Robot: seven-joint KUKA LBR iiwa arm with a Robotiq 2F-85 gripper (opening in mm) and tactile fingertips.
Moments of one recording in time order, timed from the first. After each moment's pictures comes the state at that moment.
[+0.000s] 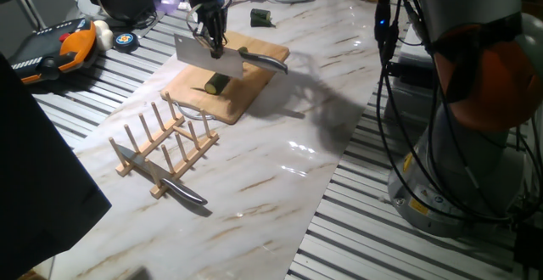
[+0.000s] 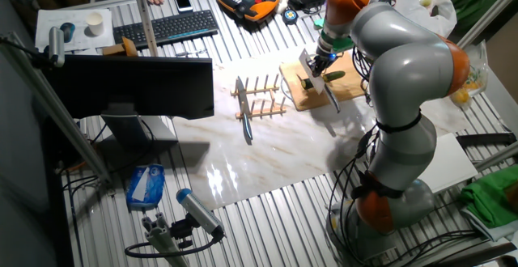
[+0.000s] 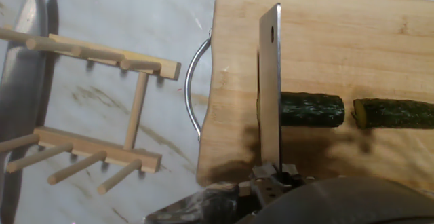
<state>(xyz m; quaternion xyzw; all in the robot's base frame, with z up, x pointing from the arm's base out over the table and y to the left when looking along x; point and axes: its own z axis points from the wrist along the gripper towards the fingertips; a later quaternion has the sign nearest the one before) 0.570 -0.051 0.173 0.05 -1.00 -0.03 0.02</state>
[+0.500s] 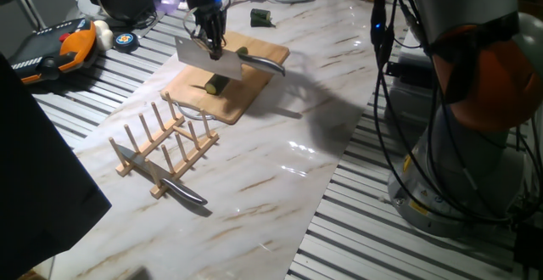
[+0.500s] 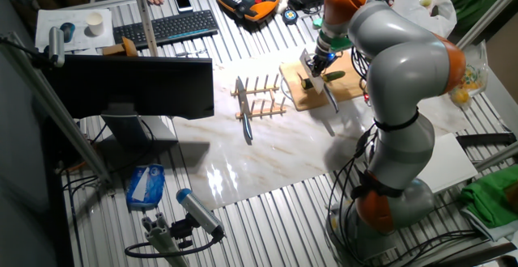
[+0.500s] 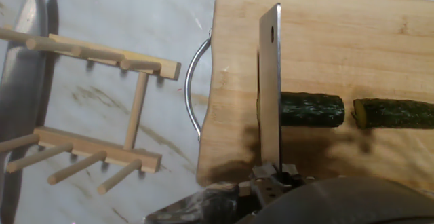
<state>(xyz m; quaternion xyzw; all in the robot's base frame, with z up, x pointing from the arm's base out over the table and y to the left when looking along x) 0.577 -0.052 0.162 0.04 -1.00 -0.02 0.03</state>
